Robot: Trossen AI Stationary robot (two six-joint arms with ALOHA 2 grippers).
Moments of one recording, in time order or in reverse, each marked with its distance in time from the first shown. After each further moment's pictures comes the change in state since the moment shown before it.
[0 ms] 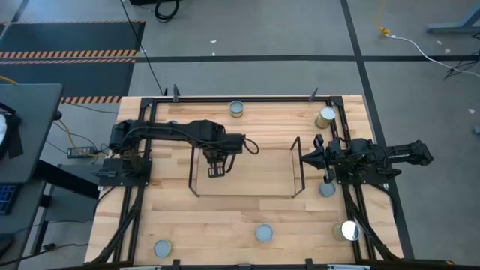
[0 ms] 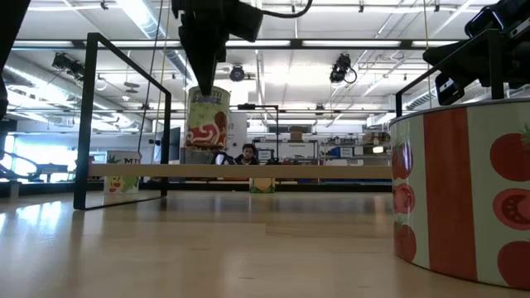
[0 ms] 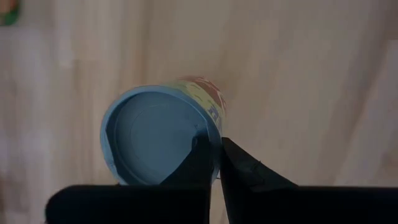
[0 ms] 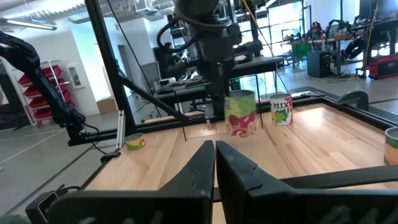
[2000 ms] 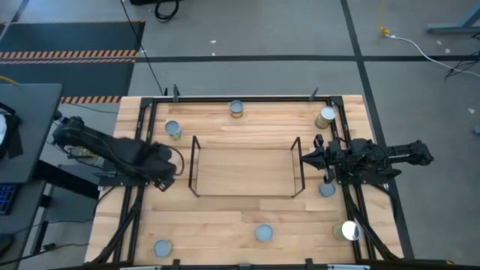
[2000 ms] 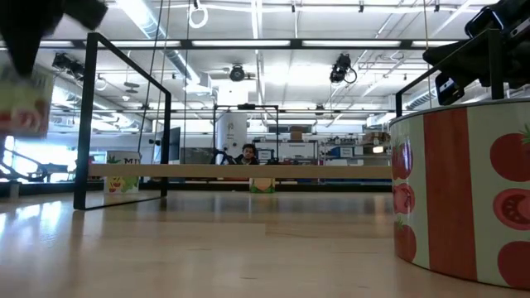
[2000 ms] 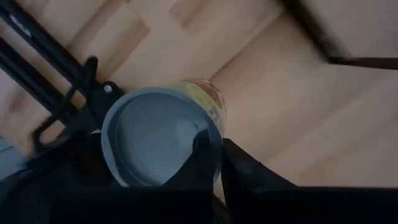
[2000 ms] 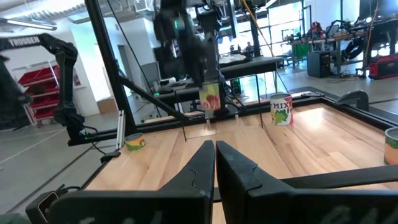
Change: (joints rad) left arm -0.379 -0.686 -0.562 -0.226 0.035 -1.032; right arm 0.000 0.000 0.000 0.000 0.000 0.000
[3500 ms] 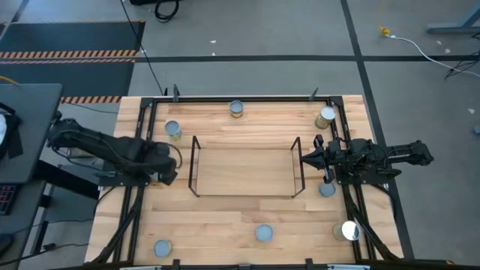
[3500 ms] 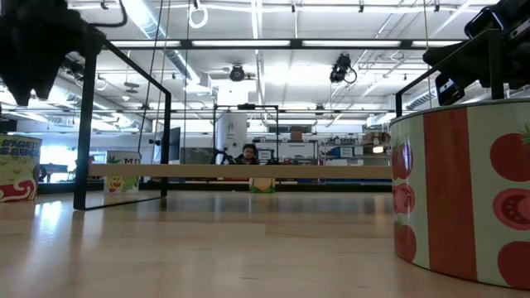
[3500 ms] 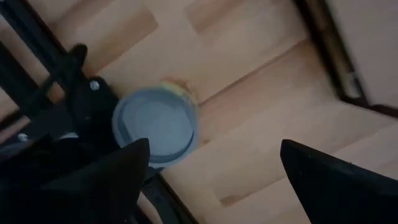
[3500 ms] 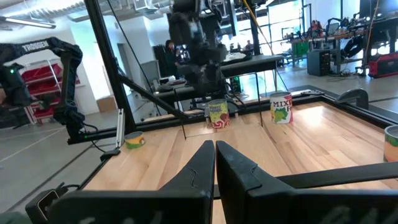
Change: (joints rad) left arm 0.084 -0.113 -0.276 0.211 0.009 -0.117; right arm 0.000 0.000 0.000 -0.007 0.000 0.000
